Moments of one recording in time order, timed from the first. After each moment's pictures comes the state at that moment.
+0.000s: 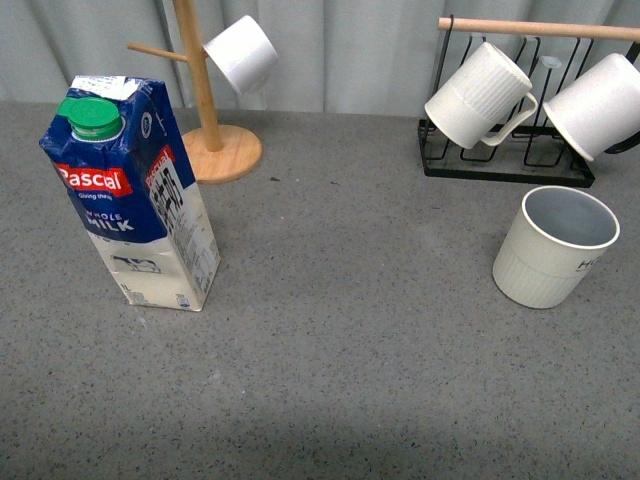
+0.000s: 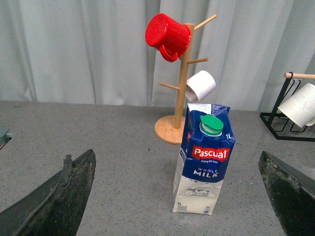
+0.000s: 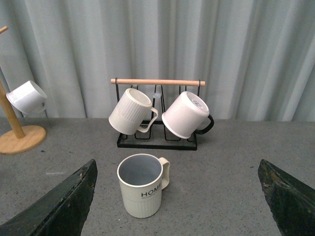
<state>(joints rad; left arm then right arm) 0.00 0.00 0.02 0.00 0.00 0.00 0.00 0.00 0.01 0.00 0.00 0.00</state>
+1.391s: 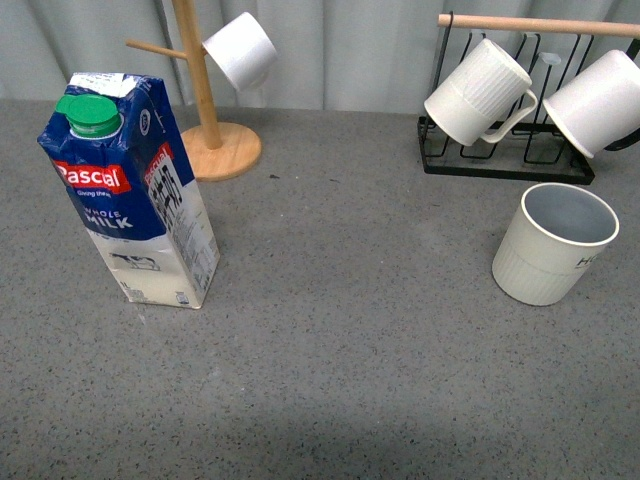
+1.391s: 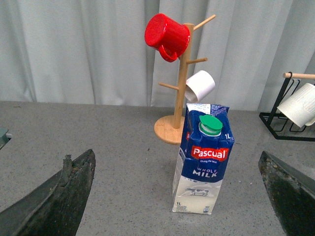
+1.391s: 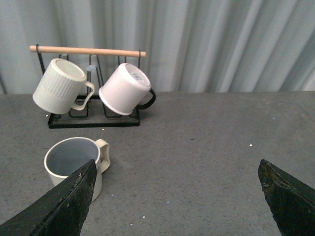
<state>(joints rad) 0.00 0.00 0.02 0.00 0.00 0.00 0.03 0.53 0.13 0.23 0.25 -0.07</state>
